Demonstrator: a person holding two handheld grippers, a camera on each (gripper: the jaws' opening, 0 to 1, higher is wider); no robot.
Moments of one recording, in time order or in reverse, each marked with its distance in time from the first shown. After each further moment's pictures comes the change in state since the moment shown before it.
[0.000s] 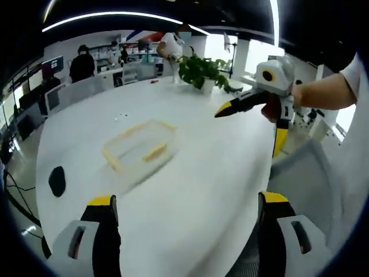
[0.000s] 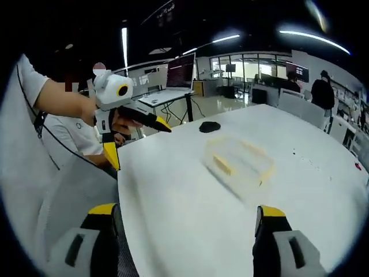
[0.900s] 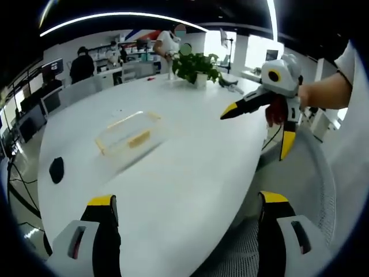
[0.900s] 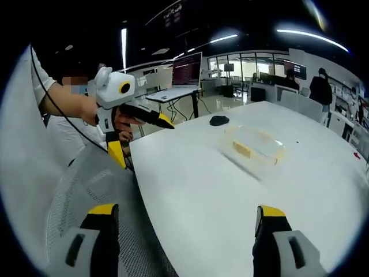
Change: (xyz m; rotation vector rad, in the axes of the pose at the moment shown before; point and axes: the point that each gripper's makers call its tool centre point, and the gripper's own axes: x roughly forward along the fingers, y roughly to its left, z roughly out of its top) left arm -0.016 -0.042 -0.028 0.007 0.025 0.026; right arm -0.017 0.059 -0.034 0.031 -0.006 -0.005
